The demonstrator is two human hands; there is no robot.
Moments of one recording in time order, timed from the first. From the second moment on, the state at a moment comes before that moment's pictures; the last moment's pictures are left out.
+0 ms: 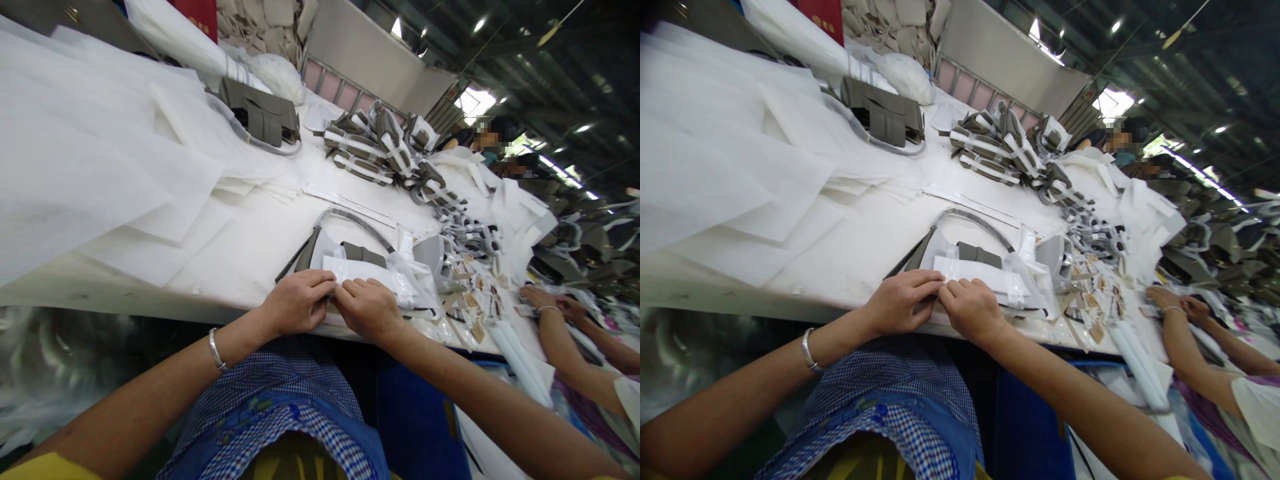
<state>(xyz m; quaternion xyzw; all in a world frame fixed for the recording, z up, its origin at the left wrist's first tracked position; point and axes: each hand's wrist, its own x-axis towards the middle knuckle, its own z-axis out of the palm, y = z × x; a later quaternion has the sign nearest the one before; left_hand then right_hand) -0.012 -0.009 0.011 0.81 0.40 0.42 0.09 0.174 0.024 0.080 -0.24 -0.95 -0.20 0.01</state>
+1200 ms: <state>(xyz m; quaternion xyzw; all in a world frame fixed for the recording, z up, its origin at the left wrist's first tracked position) -0.001 -0.008 0.001 0.79 0.45 0.41 0.05 0.088 0.084 0.161 -0.27 -0.86 -0.05 -0.43</state>
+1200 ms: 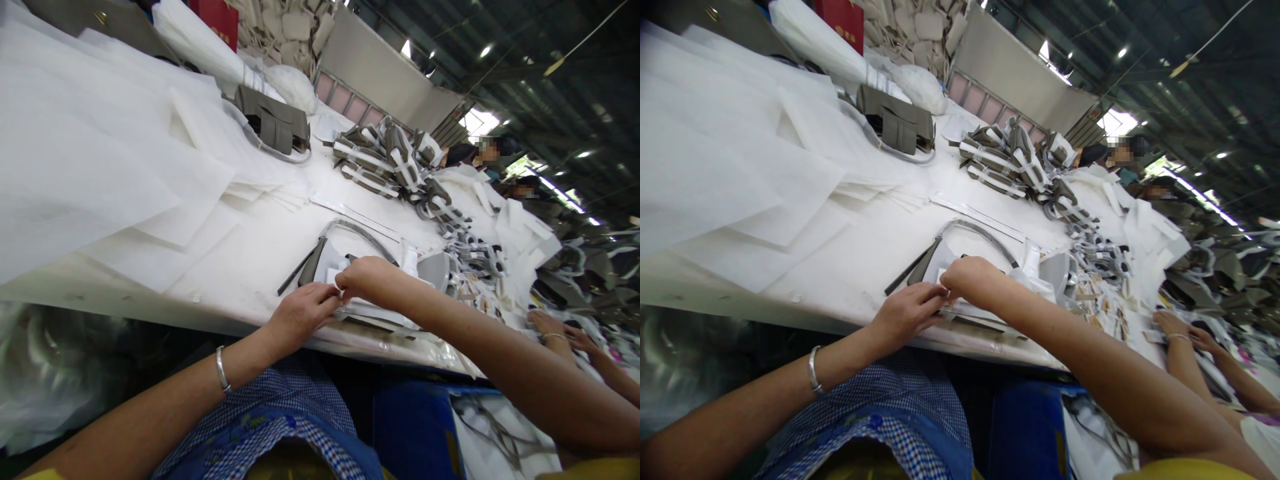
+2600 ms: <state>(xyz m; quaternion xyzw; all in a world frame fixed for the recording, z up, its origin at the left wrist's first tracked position) 0.009 -0.009 0.000 0.78 0.50 0.37 0.02 0.175 0.143 0.070 -0.38 -0.90 0.18 -0.06</state>
